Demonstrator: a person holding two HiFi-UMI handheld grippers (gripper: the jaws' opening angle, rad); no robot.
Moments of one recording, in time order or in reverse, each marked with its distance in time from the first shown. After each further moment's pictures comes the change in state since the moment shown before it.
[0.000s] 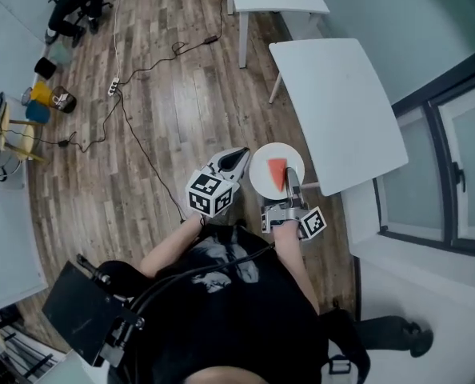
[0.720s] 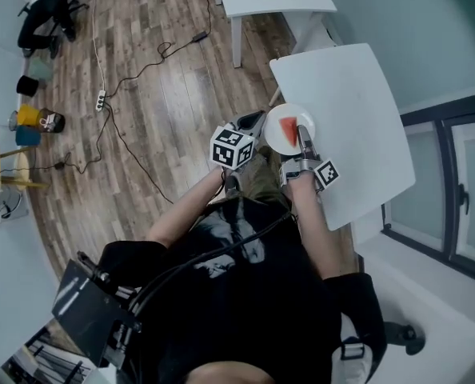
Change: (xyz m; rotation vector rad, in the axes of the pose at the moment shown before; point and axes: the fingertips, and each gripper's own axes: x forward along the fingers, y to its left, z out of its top) left arm 0.265 0.200 0.072 -0.024 0.095 -0.060; right arm 0.315 -0.069 0.124 -0.176 -0.008 -0.086
